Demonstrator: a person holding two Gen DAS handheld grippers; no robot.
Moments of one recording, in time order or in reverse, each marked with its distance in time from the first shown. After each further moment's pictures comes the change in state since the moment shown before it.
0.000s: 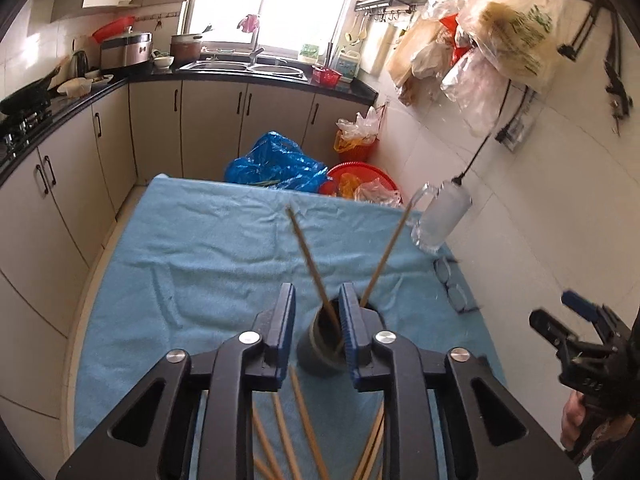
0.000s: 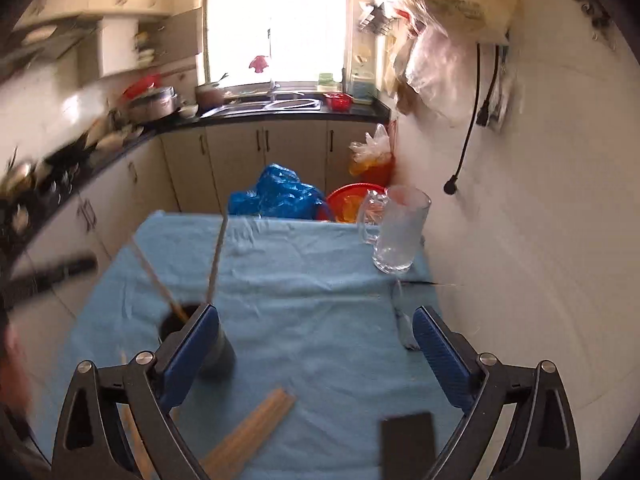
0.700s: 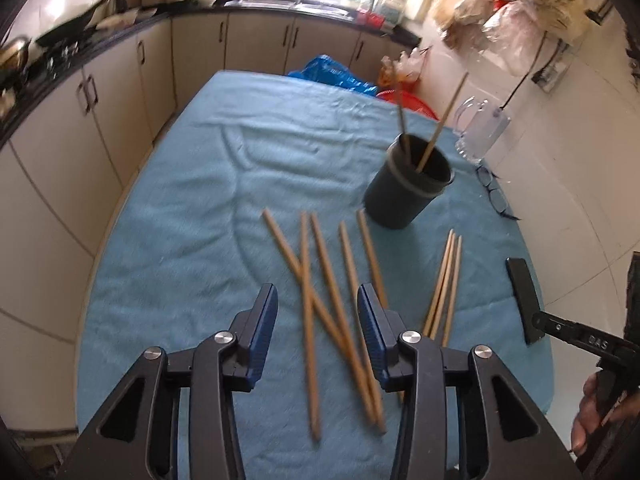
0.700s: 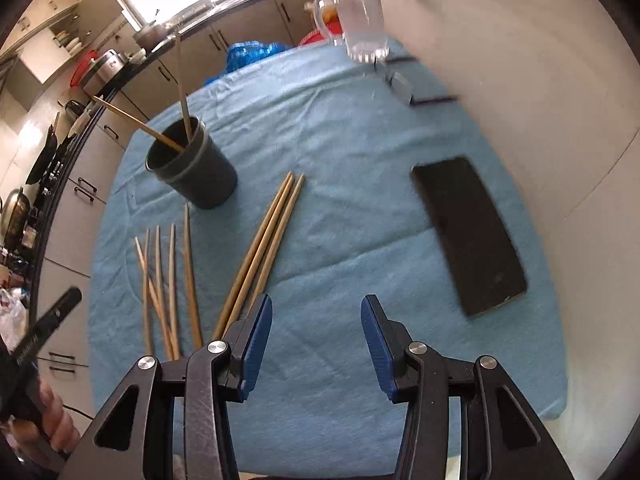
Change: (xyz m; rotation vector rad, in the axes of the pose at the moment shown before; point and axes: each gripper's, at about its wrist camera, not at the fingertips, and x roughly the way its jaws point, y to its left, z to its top) left arm -0.036 0.061 -0.133 -0.099 0.206 0.102; right arm 0.007 -0.004 -0.145 0.372 0.459 0.121
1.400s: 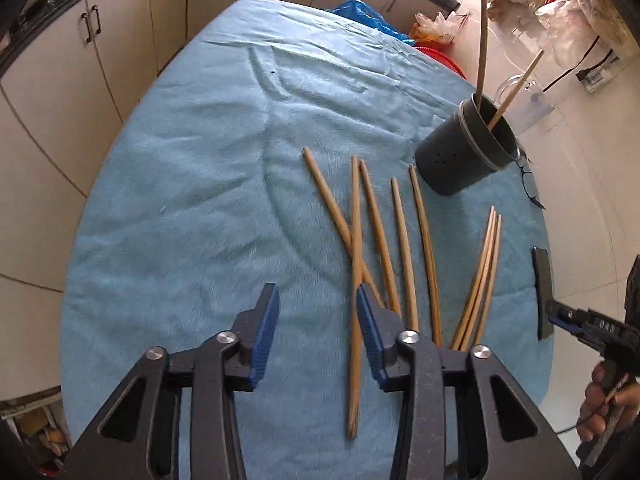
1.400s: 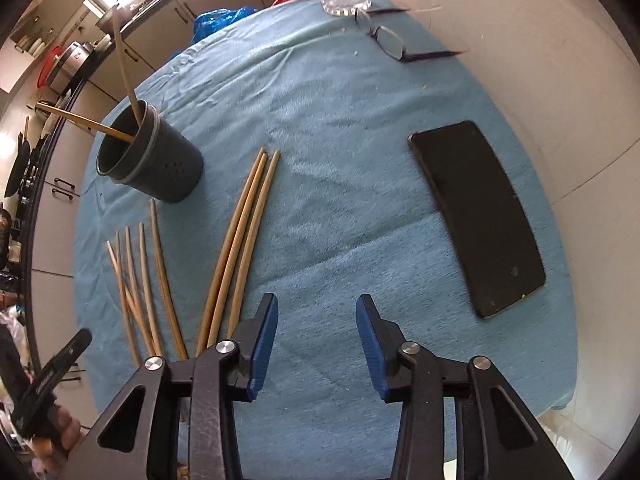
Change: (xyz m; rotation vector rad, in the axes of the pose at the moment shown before) left arm 0.060 0.044 0.006 -0.098 0.212 -0.026; right arm 0.041 -0.007 0.024 0.072 0.148 -0.035
